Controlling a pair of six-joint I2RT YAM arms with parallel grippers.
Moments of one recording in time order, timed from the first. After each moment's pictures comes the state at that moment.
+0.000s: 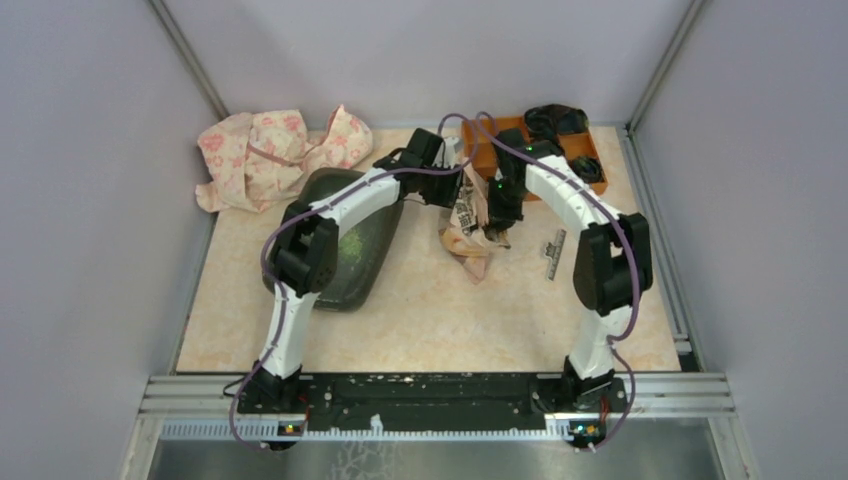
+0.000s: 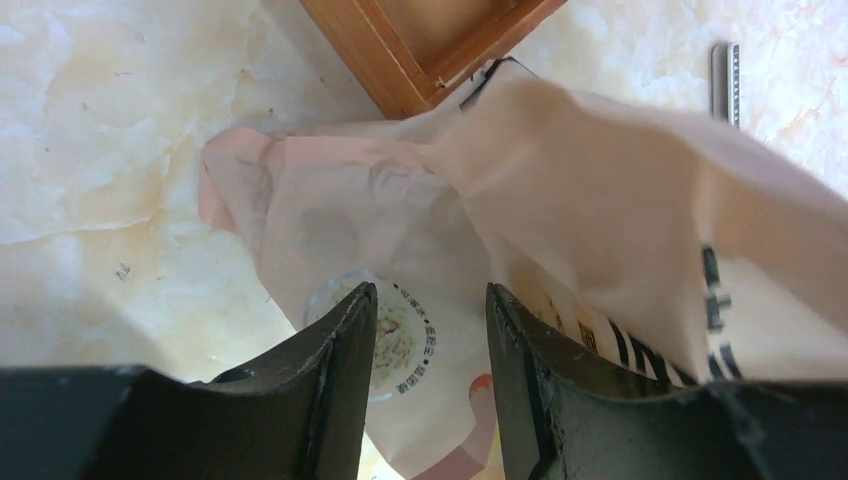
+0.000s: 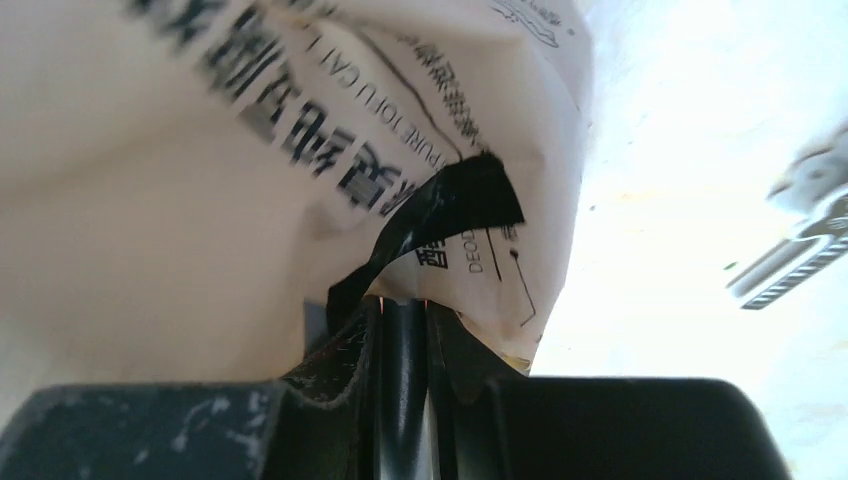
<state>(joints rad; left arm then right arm) -0.62 2.24 1.87 -0.43 0.30 -0.28 0.35 1.88 1.60 -1.05 -0.18 0.46</state>
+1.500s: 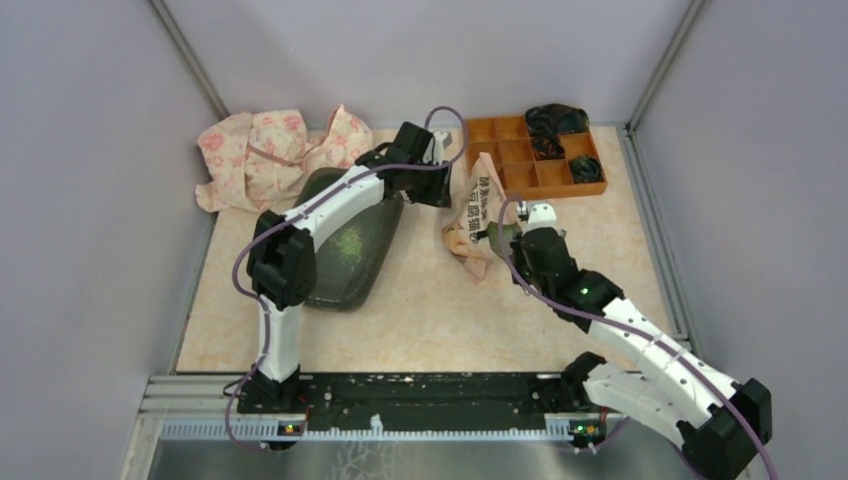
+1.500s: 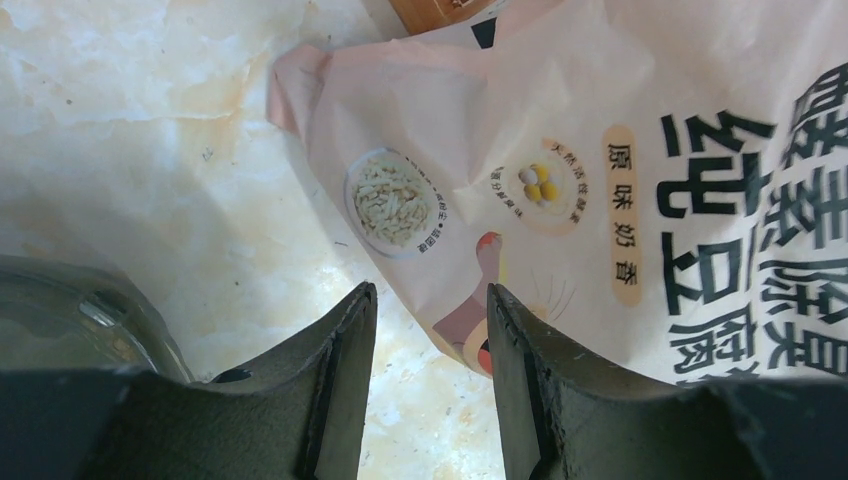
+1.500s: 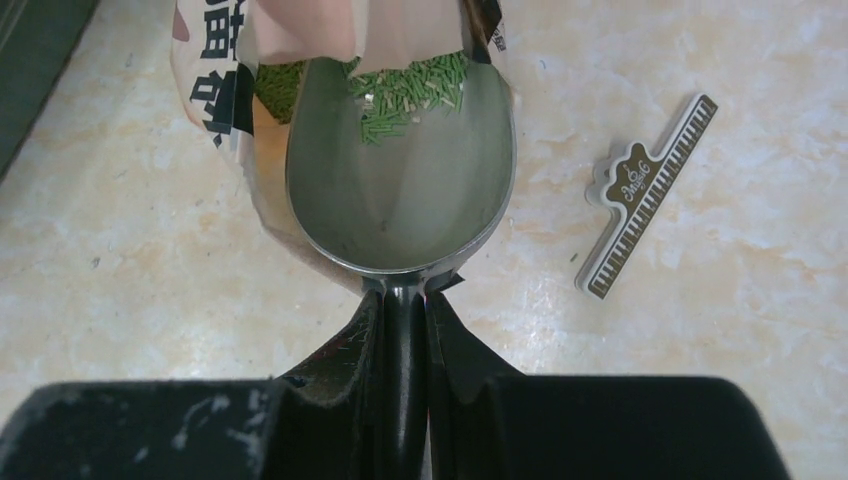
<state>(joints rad) -0.63 2.05 1.80 -0.56 0.18 -0.26 0.64 0.85 0.70 -0.50 0.32 0.30</state>
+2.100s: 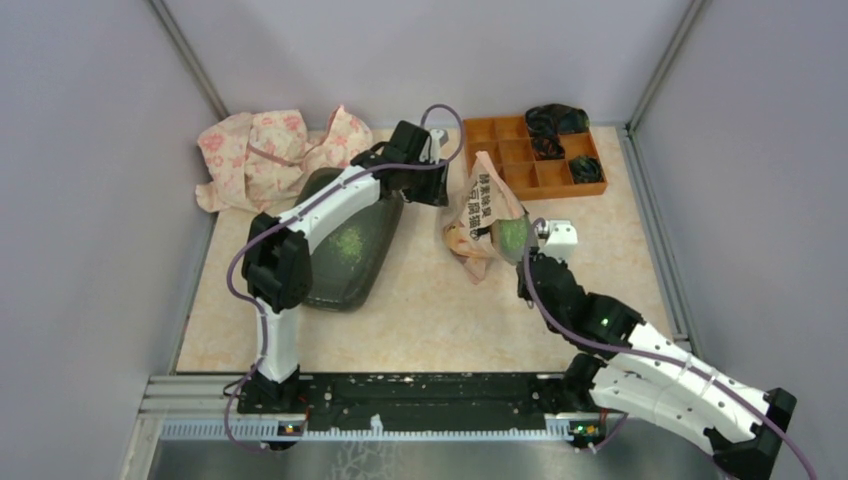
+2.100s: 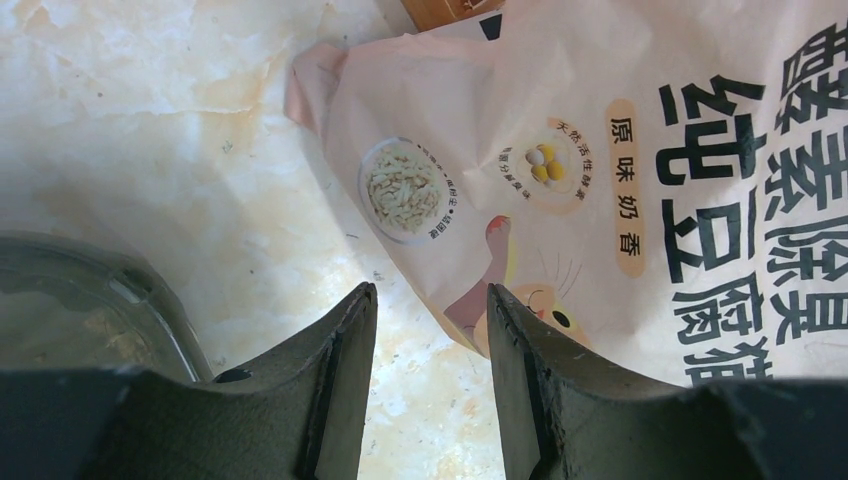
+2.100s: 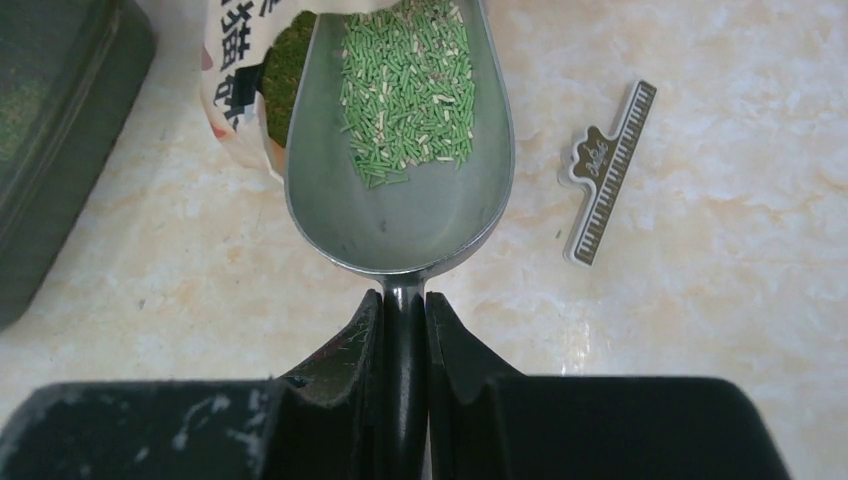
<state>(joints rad) -0.62 2.02 1.78 -0.56 0.16 -0.26 0.89 0.65 0.66 -0.57 0.68 0.53</state>
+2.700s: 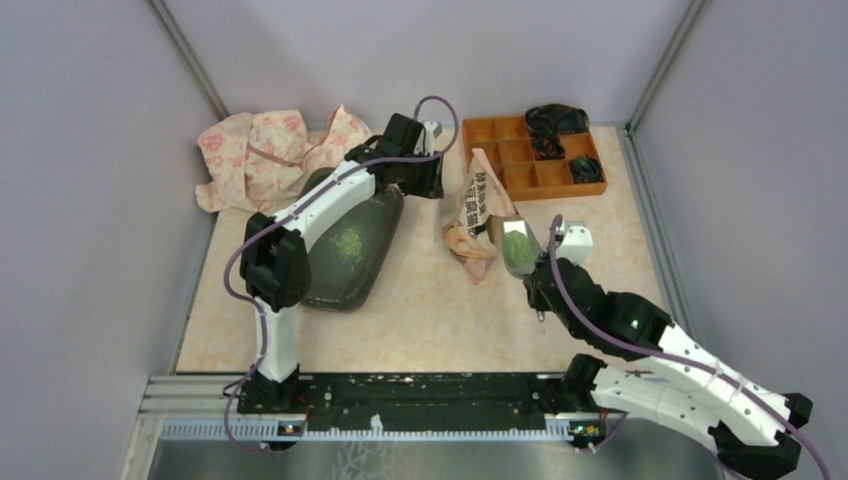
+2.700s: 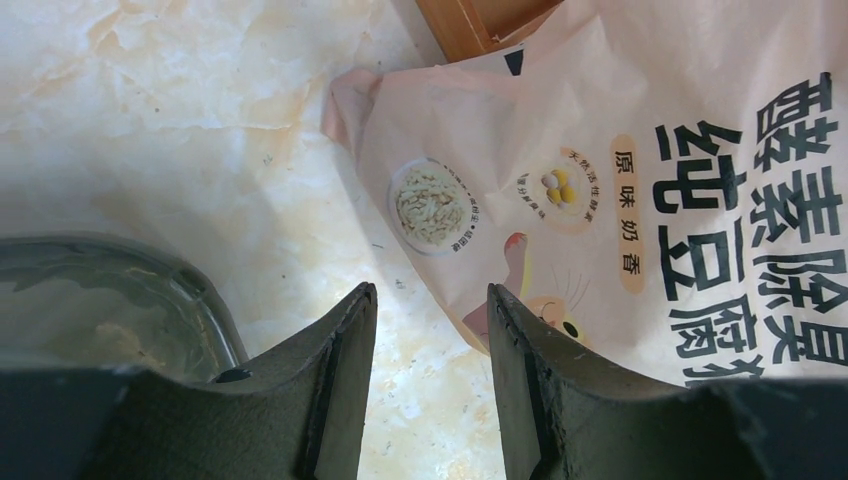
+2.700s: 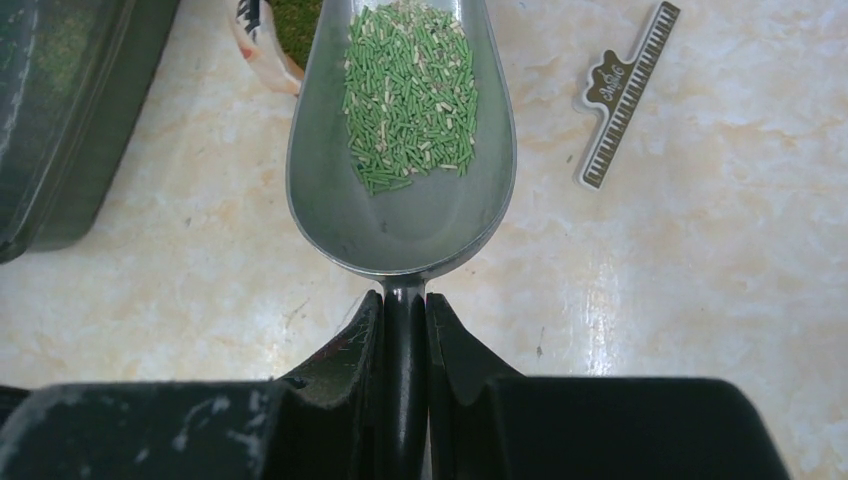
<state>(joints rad) -0.59 2.02 1.82 -0.58 0.15 -0.26 0.95 0.63 0.83 -0.92 0.63 0.70</state>
